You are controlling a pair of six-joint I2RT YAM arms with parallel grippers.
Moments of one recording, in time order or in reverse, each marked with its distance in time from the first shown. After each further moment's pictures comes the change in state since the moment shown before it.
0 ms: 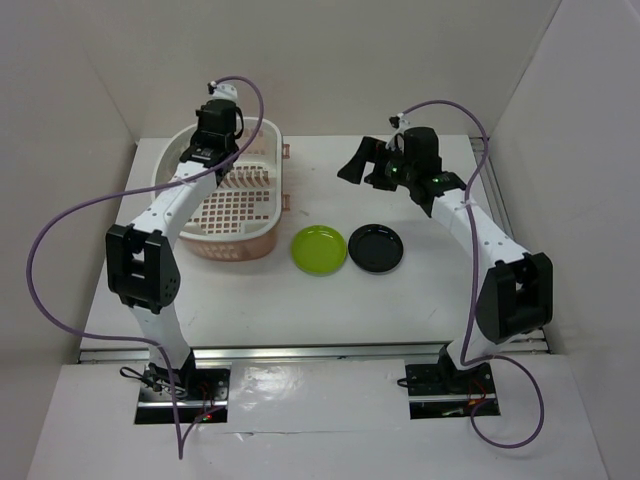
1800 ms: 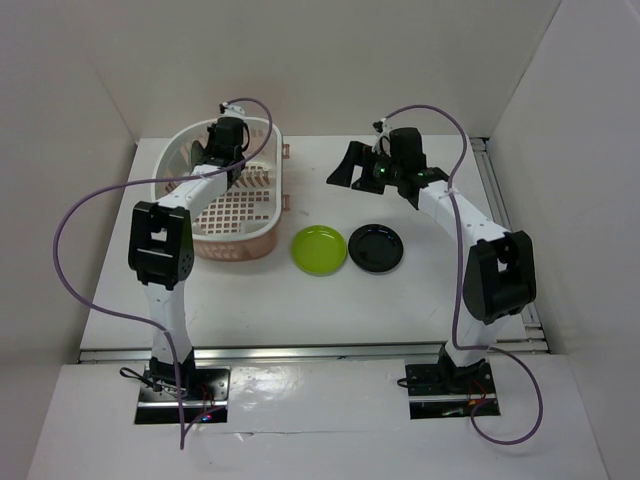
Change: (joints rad) left arm 0.045 0.218 -0.014 0.166 0.011 0.056; right arm 0.021 0.138 0.059 0.000 -0.091 0.005
